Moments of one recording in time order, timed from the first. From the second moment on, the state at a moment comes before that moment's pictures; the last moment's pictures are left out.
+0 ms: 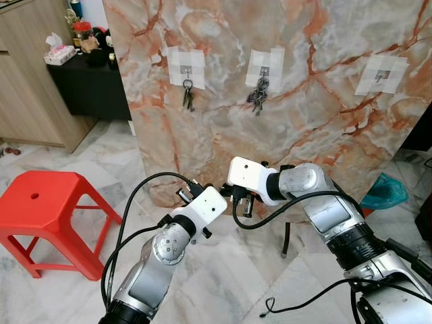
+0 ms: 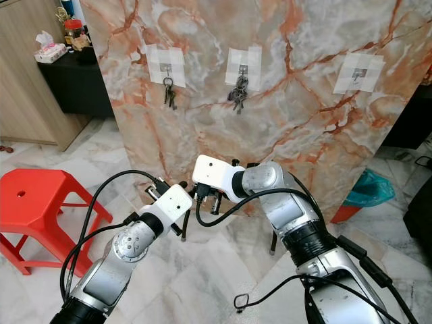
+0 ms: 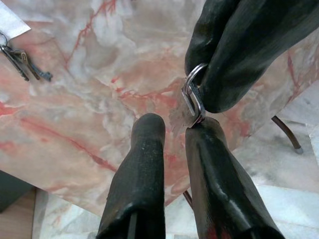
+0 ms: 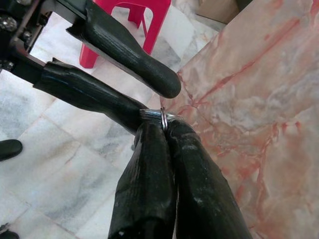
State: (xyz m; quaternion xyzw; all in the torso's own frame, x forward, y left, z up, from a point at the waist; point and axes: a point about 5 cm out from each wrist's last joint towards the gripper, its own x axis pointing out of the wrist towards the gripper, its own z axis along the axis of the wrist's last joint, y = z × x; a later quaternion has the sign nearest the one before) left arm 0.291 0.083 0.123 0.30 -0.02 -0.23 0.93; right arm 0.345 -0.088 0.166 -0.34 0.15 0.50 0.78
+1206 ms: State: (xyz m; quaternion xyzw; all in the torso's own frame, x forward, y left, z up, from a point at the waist) left arm 0.292 0.080 0.127 0.33 -0.05 -0.23 0.91; right arm 0.346 -0.088 0.163 -0.34 0.15 0.49 0.79
